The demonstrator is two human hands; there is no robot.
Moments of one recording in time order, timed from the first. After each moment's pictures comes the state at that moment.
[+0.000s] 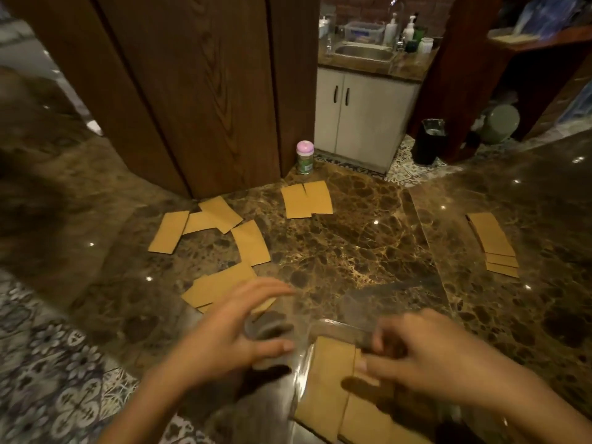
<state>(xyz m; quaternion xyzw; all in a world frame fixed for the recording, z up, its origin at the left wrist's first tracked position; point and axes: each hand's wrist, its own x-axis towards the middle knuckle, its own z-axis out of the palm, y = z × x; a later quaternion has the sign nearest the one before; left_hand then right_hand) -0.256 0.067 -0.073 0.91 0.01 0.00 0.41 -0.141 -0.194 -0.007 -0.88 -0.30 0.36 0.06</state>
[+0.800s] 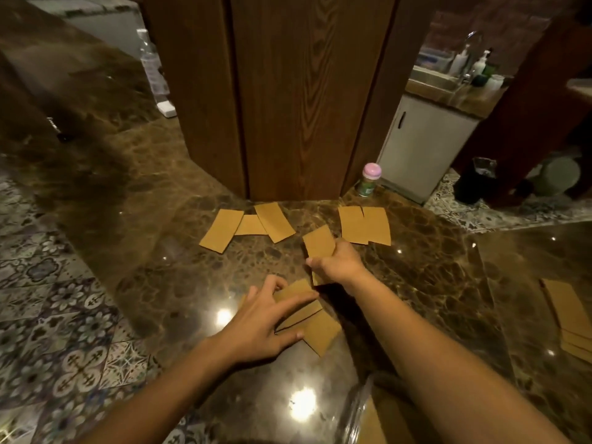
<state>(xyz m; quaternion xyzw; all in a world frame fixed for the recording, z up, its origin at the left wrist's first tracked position) -0.232 0.142 -0.163 0.96 0.10 -0.01 0.25 -0.040 0.055 -0.133 -0.87 -0.12 0.29 0.37</state>
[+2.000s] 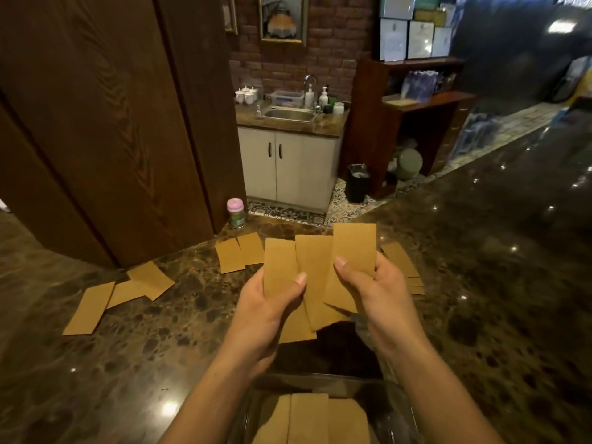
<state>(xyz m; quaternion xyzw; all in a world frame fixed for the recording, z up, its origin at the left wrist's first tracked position) -0.149 -0.056 -0.014 0.57 0.10 0.05 0.82 -0.090 -0.217 -0.006 -0.68 -0.05 0.07 0.73</state>
